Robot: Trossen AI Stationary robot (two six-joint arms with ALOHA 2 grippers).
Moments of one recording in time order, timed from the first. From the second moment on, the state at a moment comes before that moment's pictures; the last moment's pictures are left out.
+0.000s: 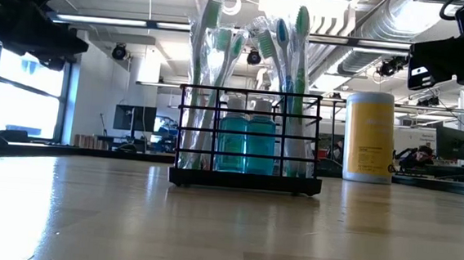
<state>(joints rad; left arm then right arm) -0.42 0.01 0.10 -0.22 -0.49 -0.15 0.12 0.01 0.01 0.04 -0.06 -0.02</state>
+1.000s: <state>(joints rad) -0.42 0.01 0.10 -0.20 -0.46 -0.03 0.12 0.02 0.01 0.03 0.02 -0.02</state>
